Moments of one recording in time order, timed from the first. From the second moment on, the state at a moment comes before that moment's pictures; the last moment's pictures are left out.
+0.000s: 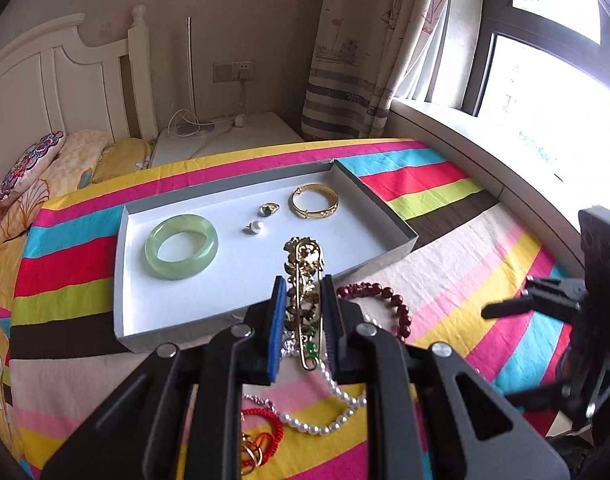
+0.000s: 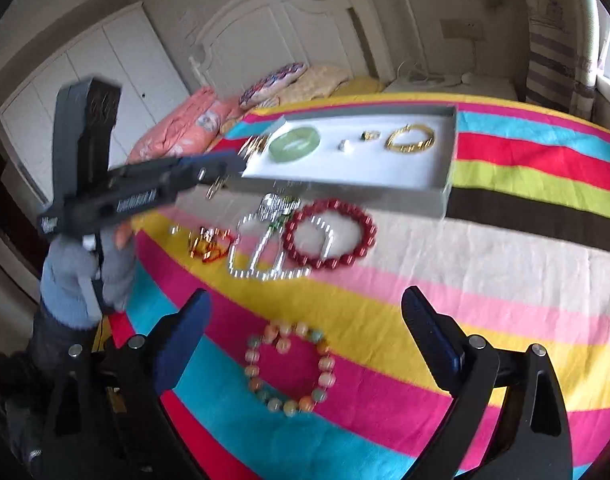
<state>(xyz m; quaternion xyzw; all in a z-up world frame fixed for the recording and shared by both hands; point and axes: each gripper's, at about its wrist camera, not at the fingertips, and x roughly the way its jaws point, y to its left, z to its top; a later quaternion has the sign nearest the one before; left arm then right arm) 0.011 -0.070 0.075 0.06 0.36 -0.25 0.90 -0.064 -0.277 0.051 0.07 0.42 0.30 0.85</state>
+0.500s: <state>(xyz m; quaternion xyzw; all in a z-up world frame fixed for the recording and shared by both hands) 0.023 -0.073 0.074 0.05 0.36 -0.26 0.90 -0.083 -0.228 0.025 -0.08 0.40 0.26 0.88</state>
